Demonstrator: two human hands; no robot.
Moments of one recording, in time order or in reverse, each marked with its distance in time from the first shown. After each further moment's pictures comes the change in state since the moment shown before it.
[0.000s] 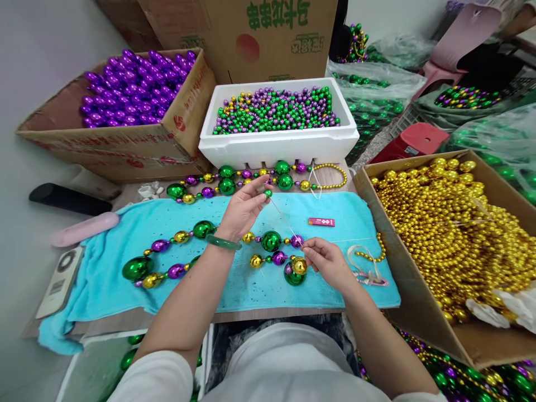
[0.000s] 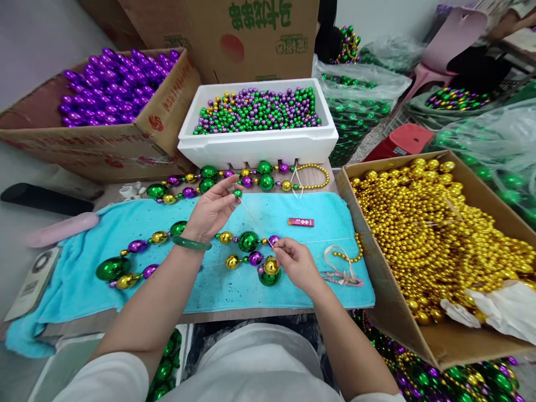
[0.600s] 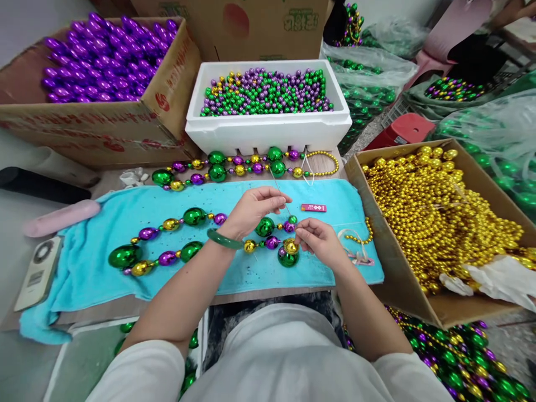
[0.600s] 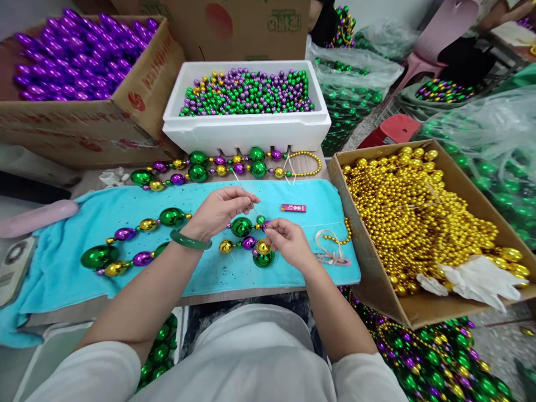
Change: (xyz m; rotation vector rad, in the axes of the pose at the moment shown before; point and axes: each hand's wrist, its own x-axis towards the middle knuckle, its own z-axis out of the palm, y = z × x) left_hand -0.028 -0.001 0.029 0.205 -0.176 -0.177; right_hand -0.001 -0.011 -0.003 0.036 0.006 -0.007
